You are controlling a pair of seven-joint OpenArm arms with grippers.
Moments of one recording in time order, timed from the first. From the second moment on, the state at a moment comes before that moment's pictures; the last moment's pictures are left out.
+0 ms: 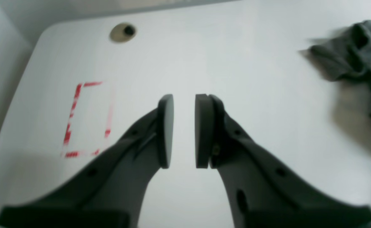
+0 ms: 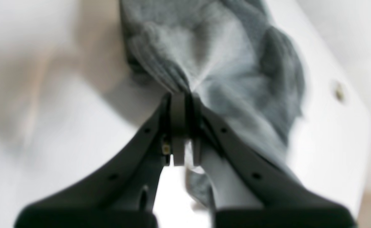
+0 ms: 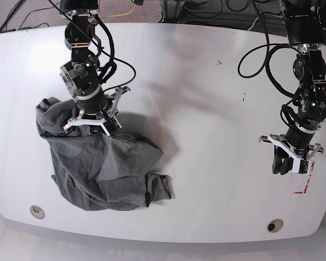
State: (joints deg) left arm -5.1 -23.2 -9.5 97.9 -21.5 -15.5 34.4; right arm -8.5 8.0 0.0 113.4 -14.3 28.3 -41.6
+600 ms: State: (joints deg) left arm -5.1 -18.1 -2.9 99.1 -20.9 -15.2 34.5; right arm -21.2 5.0 19.0 114.2 -14.3 30.9 -41.7
